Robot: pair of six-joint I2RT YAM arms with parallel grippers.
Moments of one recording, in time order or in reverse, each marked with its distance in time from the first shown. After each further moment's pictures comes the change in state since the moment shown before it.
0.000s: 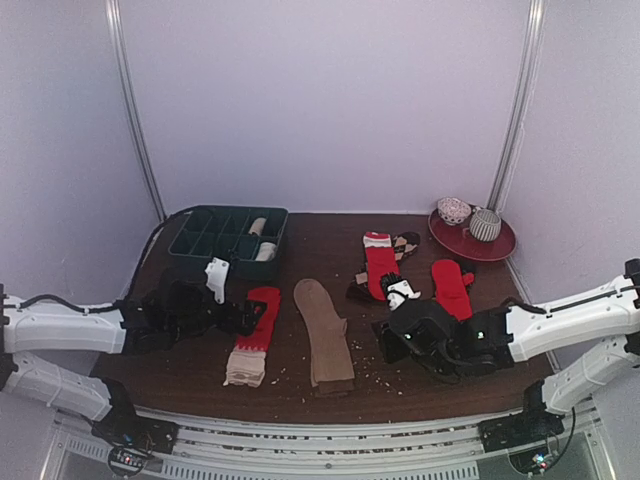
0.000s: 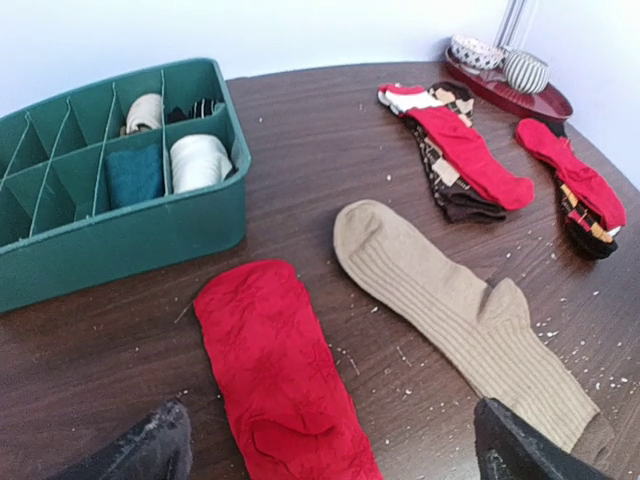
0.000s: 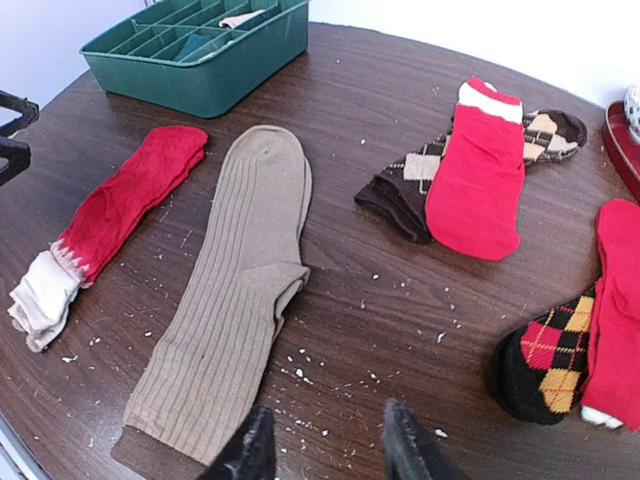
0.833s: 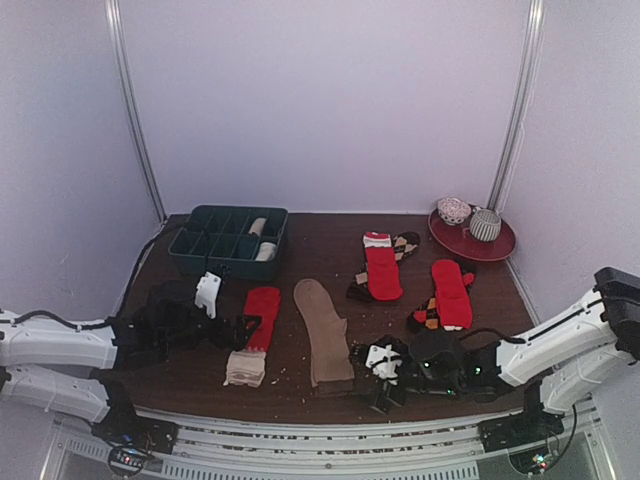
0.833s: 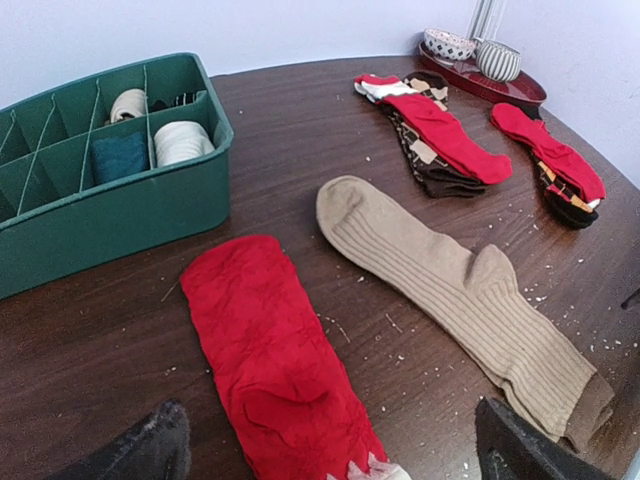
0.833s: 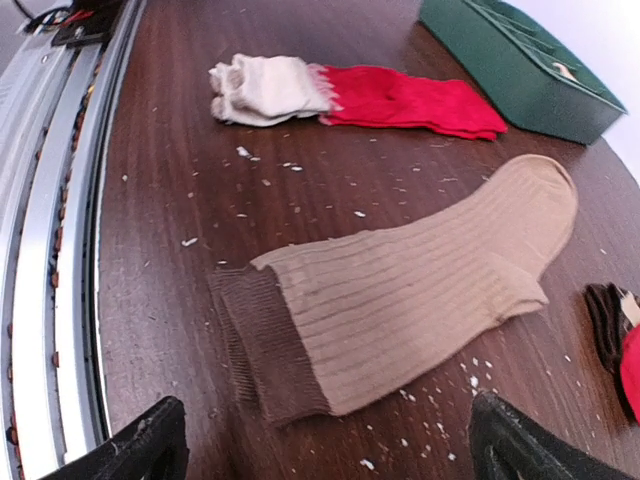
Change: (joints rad) left arm 0.000 -0.103 -0.142 0.087 0.057 0.037; right arm -0.005 0.068 -0.327 0.596 -0.516 -0.735
